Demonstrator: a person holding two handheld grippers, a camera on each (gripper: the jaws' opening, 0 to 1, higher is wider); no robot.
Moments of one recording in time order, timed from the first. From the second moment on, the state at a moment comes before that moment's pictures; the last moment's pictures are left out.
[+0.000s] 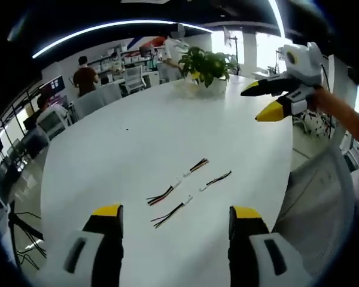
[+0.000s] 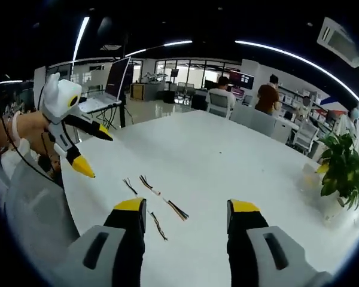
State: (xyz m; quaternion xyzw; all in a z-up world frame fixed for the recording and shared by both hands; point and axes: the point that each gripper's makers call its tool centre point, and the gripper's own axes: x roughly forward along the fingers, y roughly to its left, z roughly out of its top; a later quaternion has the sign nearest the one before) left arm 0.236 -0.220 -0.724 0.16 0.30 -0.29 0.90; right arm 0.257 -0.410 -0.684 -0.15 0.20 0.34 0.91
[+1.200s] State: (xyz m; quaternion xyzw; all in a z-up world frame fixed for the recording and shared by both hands) left arm 0.310 -0.228 -0.759 0.20 0.28 -0.31 0.89; right arm 0.322 -0.394 -0.723 -0.15 0.21 0.39 0.88
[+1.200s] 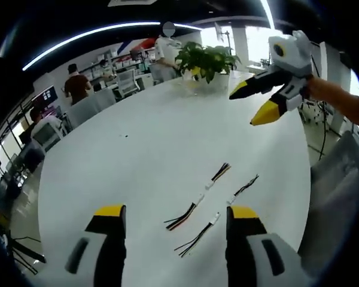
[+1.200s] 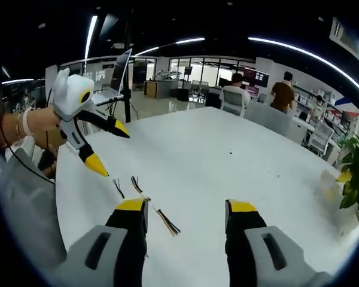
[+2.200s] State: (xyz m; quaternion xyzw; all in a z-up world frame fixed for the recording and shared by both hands) left arm 0.321 -0.233 -0.789 0.20 0.28 -0.34 0.87; right arm 0.333 -0.395 -0.765 -0.14 0.22 0.42 0.87
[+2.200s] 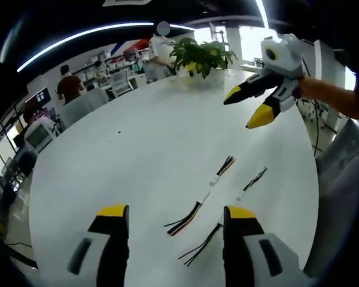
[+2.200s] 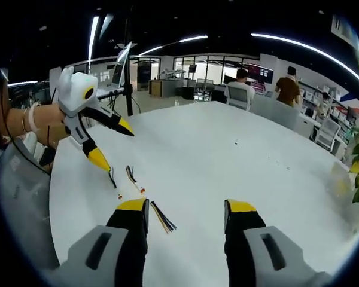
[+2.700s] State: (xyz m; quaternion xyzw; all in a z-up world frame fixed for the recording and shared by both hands) left arm 0.330 -0.241 -0.811 0.18 0.29 -0.36 0.87; right arm 0.331 -0.362 -0.783 -0.13 0.22 0.47 0.84
